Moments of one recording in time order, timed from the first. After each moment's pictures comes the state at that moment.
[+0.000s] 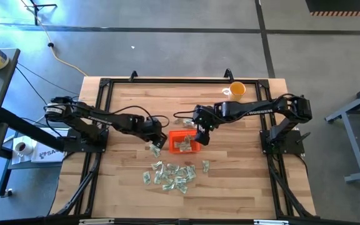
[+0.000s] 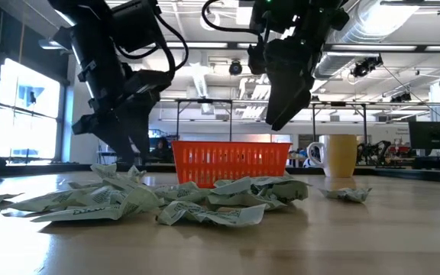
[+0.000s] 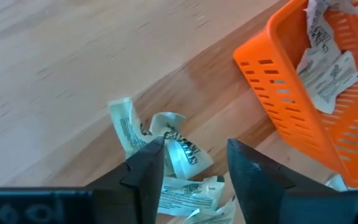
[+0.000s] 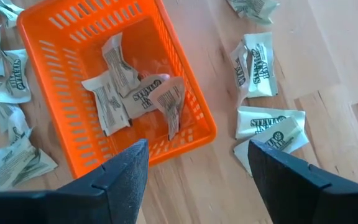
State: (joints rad) left arm -0.01 1.47 0.77 -0.40 -0.08 -1.01; right arm -0.10 1.65 1.17 -0.63 -0.02 0.29
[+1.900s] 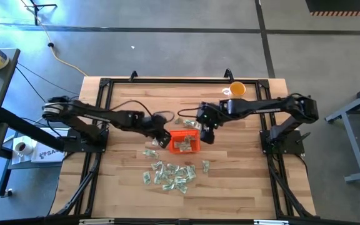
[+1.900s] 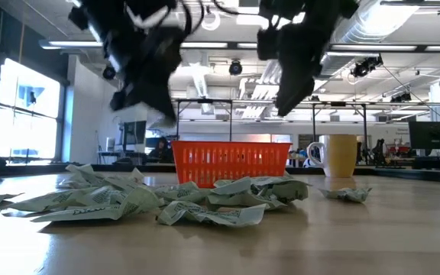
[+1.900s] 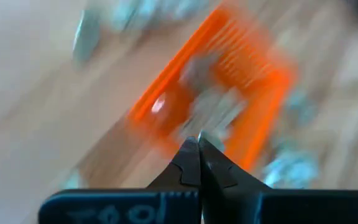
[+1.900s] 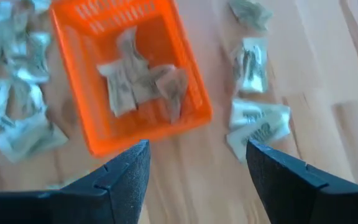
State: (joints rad) left arm -0.01 1.43 0.91 -0.33 -0.08 -0.76; right arm -0.11 1.57 1.17 -0.72 -0.02 0.20
